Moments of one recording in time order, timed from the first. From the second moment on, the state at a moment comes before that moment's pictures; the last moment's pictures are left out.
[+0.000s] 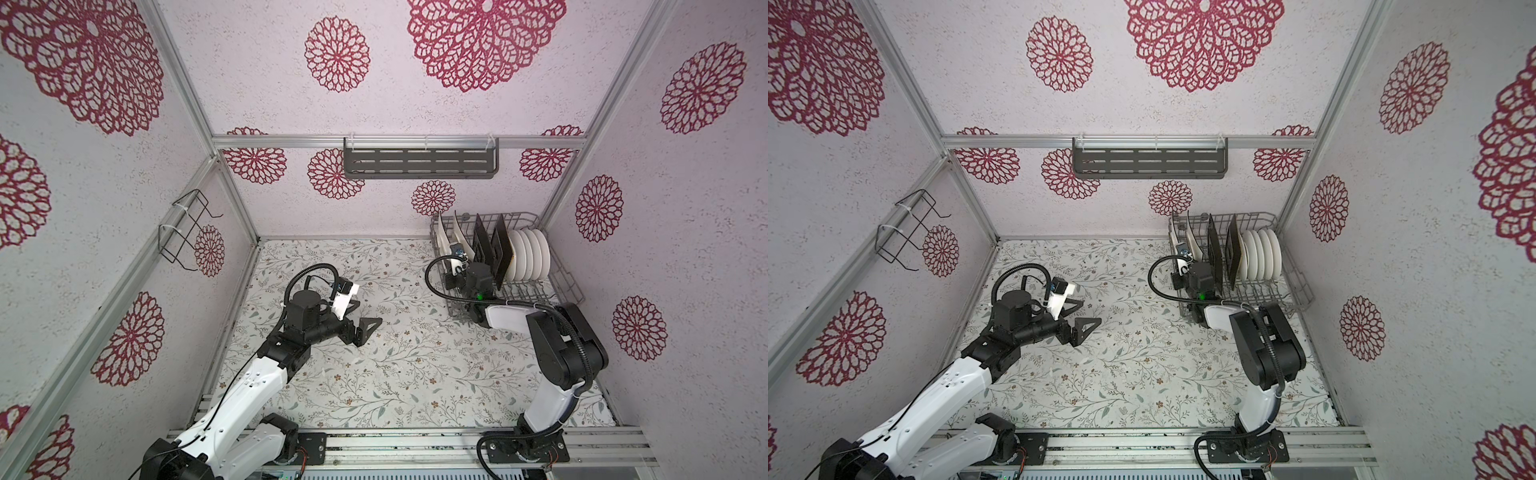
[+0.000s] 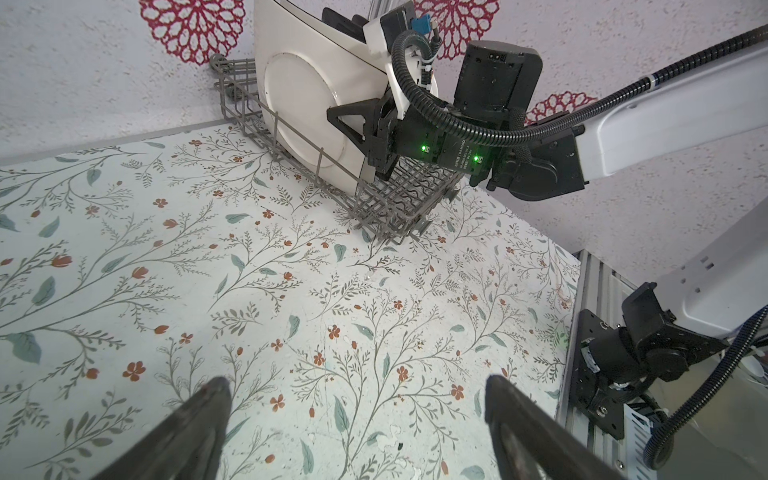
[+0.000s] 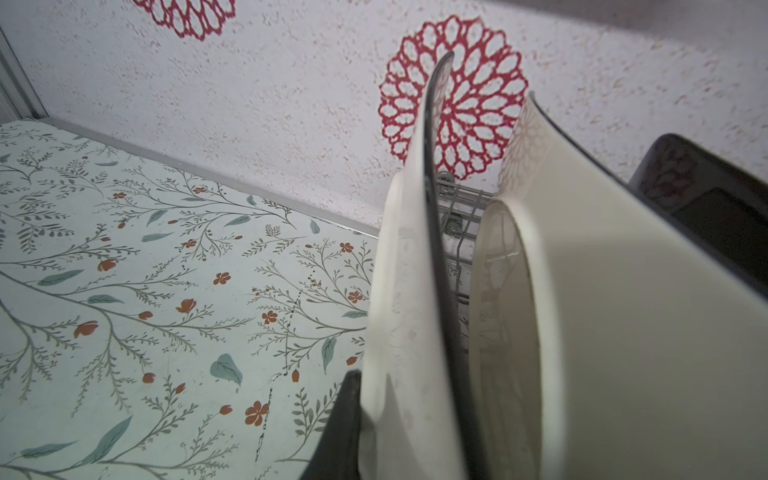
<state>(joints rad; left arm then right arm) -0.40 1.01 0.67 -0.07 0.53 -0.09 0.35 1.78 0.92 0.67 0.06 -0.13</state>
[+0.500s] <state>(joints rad) -0.42 1.01 0.67 -0.08 0.51 -0.08 0.30 1.74 0.91 0.64 0.00 -0.05</state>
